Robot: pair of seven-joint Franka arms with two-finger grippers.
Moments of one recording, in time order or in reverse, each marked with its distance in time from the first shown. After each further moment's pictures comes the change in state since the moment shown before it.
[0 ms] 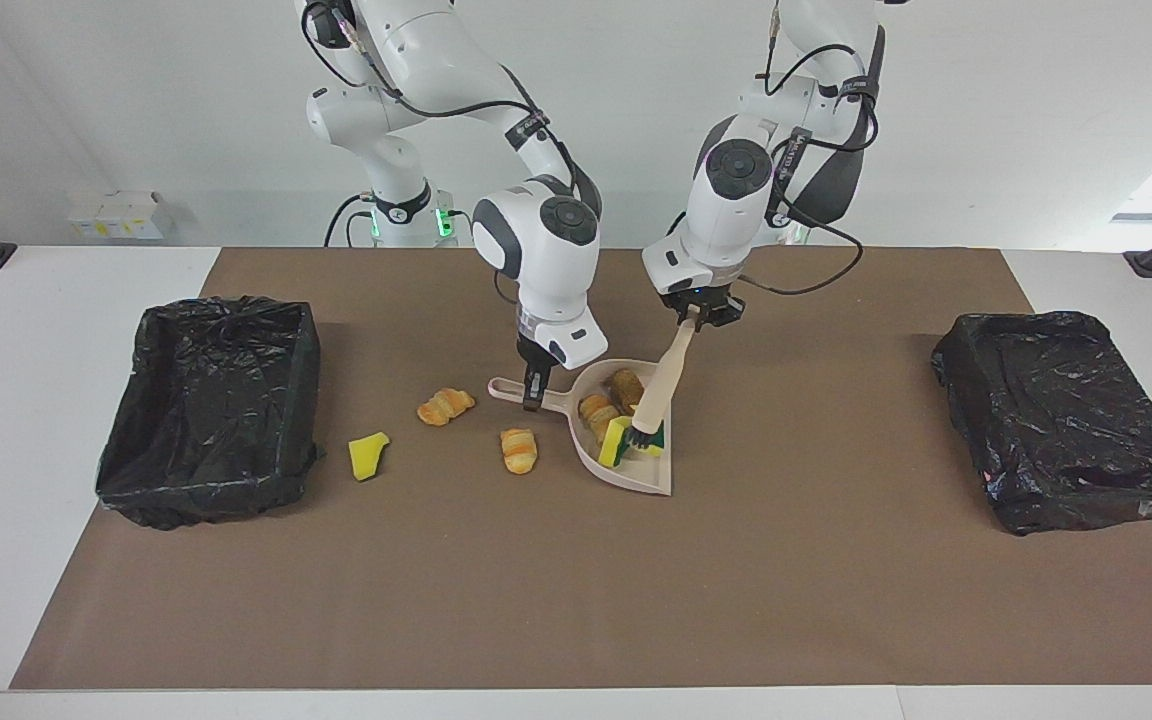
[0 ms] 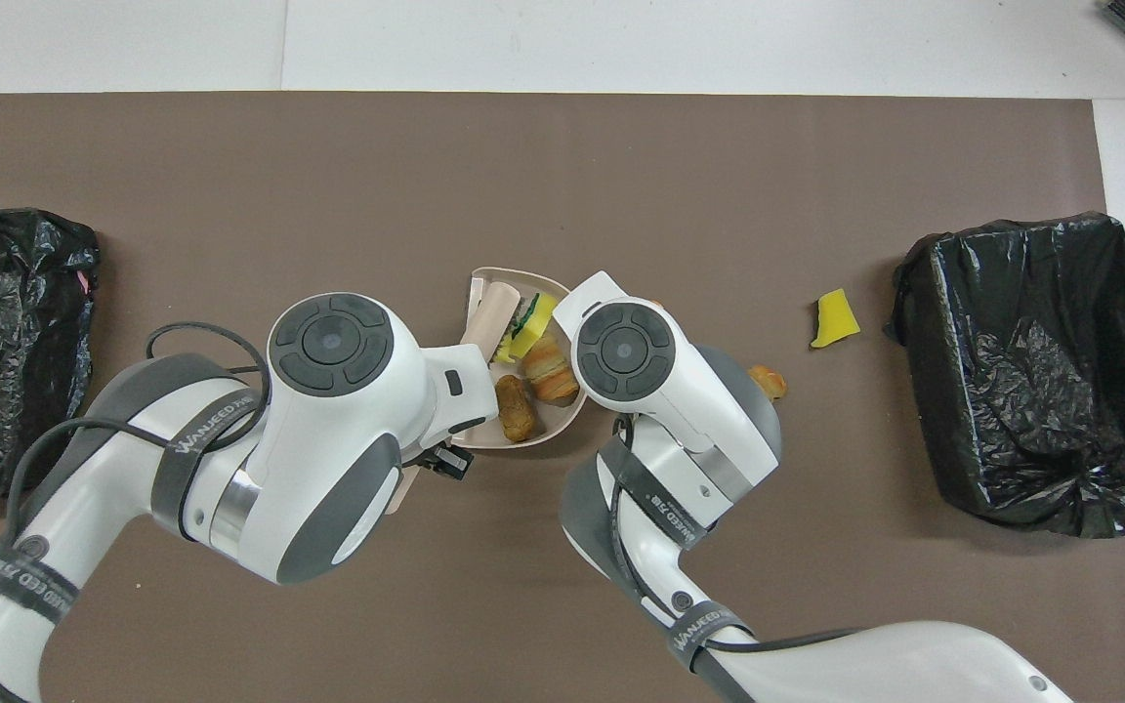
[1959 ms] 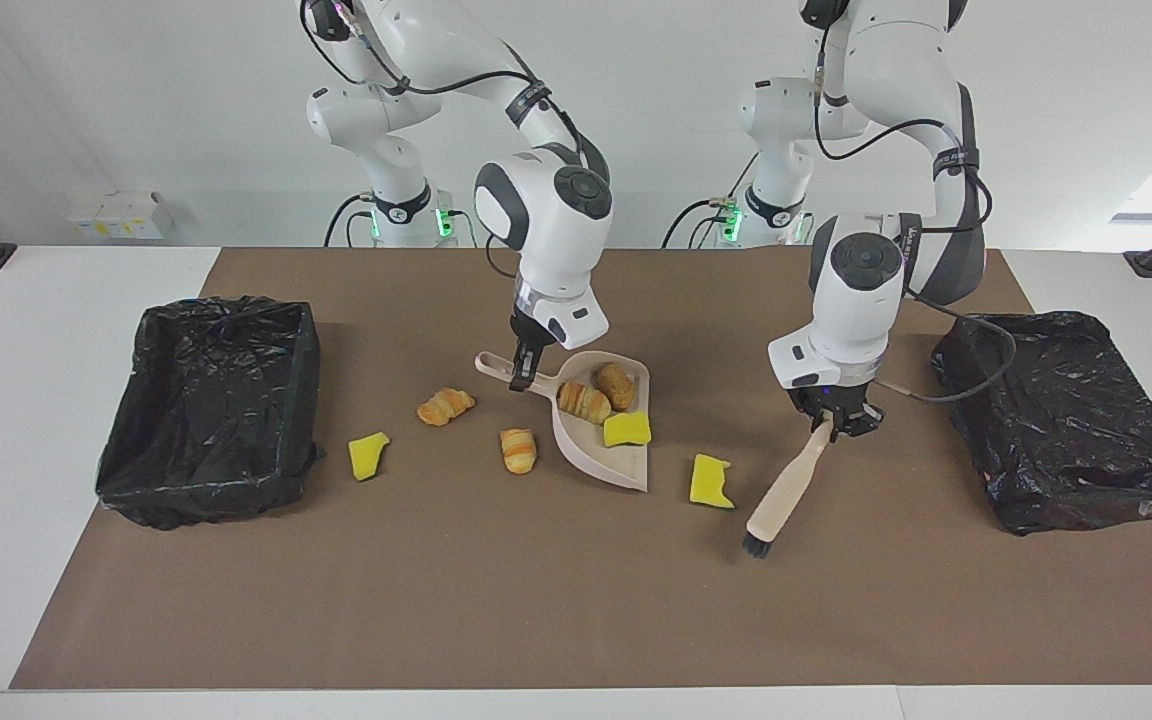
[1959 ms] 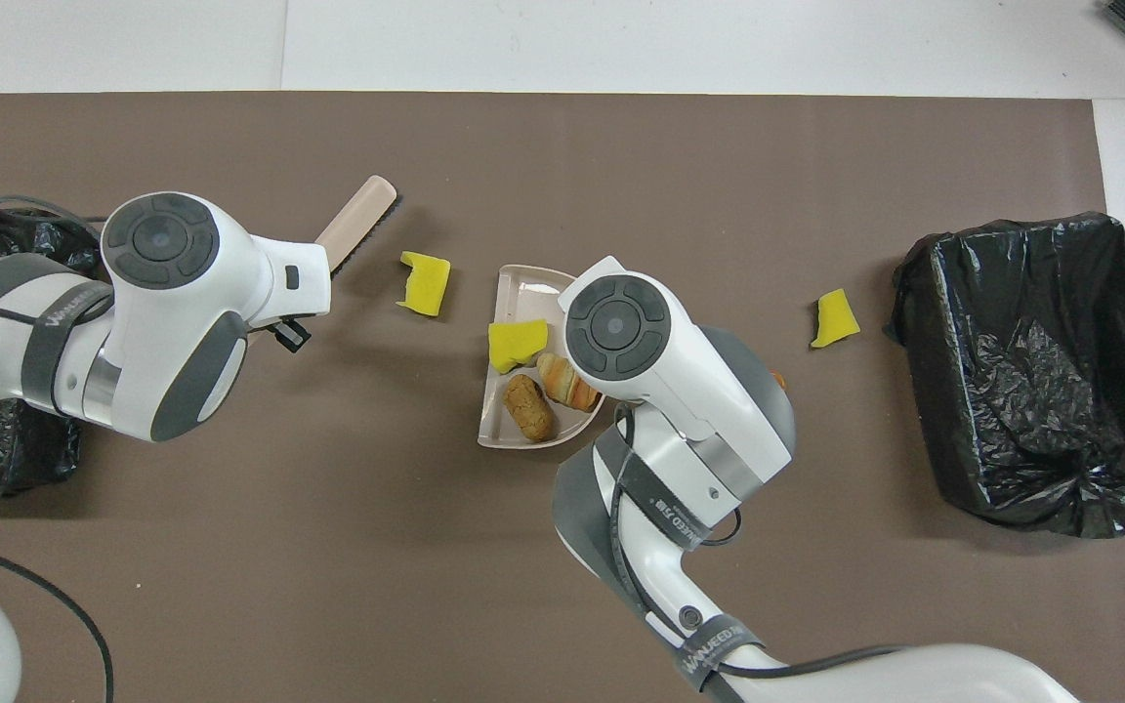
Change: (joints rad) left arm 0.285 0.215 0.001 0.100 0.386 0.245 0.400; right arm 0.020 -0.039 0.002 0.089 -0.064 -0.209 0.010
